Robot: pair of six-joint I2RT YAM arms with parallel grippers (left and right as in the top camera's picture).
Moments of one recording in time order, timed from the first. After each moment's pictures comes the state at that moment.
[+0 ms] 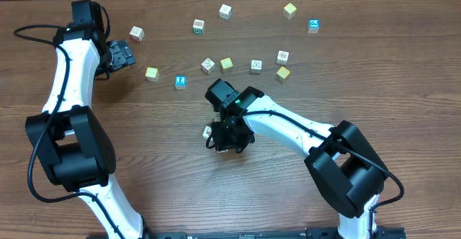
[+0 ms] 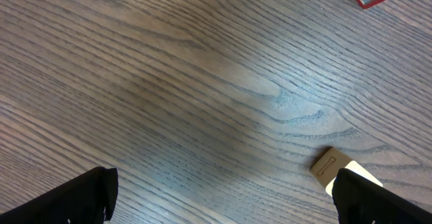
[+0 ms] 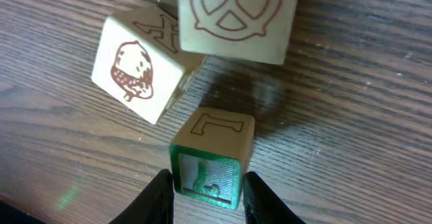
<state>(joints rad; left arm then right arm) 0.18 2.06 1.74 -0.92 -0.14 -0.31 0.77 2.00 1.39 -0.86 -0.29 0.56</state>
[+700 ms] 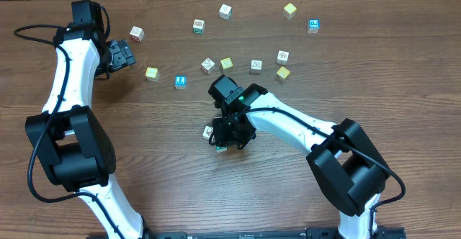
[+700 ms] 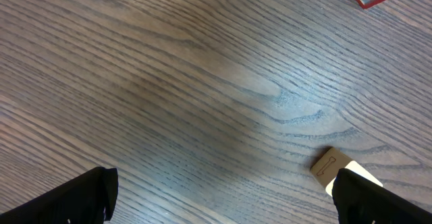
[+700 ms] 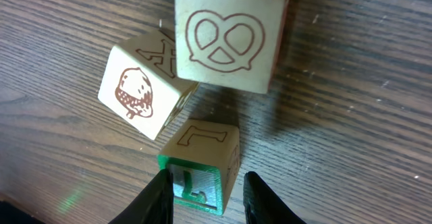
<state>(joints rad) 0.18 2.06 1.74 -0.92 -0.14 -0.31 0.74 2.00 1.39 -0.83 -0.30 0.53</state>
